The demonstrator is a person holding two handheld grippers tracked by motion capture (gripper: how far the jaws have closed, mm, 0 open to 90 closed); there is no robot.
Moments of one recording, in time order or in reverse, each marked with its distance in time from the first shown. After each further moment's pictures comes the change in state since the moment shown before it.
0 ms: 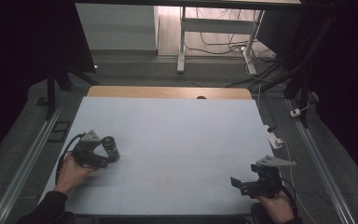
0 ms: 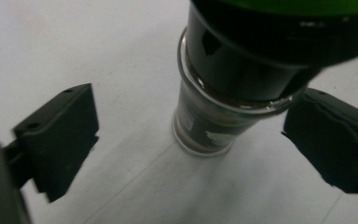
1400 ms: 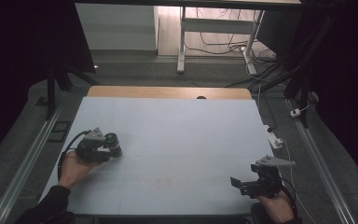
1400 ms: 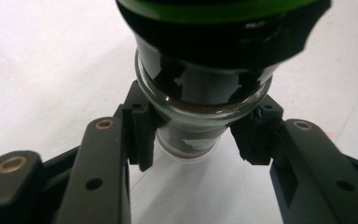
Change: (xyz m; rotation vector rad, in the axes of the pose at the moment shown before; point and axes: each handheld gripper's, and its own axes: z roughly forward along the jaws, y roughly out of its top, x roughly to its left) left arm -0.014 0.022 -0.005 -0.004 -0.068 0.081; right arm -0.001 0.000 0.001 0.008 -0.004 0.004
